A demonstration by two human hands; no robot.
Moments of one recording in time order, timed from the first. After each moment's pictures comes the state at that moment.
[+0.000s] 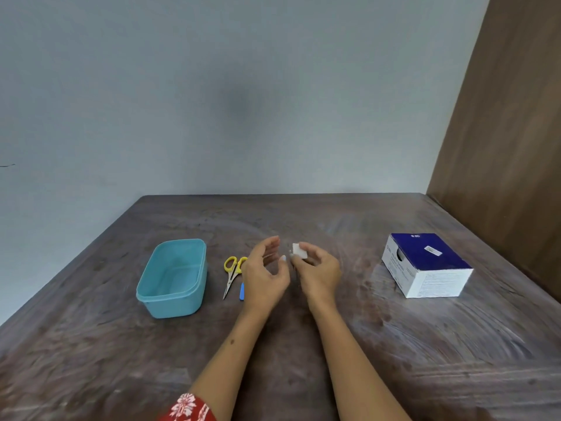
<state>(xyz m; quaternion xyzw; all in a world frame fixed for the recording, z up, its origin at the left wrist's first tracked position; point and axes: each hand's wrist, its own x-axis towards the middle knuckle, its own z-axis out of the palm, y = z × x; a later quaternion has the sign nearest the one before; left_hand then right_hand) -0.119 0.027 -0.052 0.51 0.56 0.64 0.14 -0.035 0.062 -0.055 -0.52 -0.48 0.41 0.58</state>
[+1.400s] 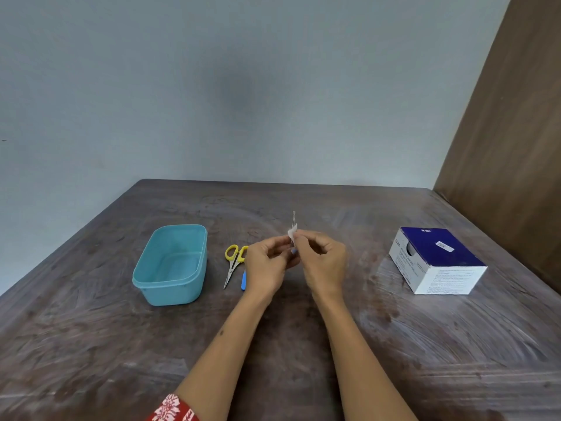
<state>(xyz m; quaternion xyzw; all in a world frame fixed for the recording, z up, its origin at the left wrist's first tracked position) -0.121 0.035 -0.047 0.38 0.49 0.66 0.41 -0.038 0.055 -0.046 -0.42 -0.53 0.38 0.64</state>
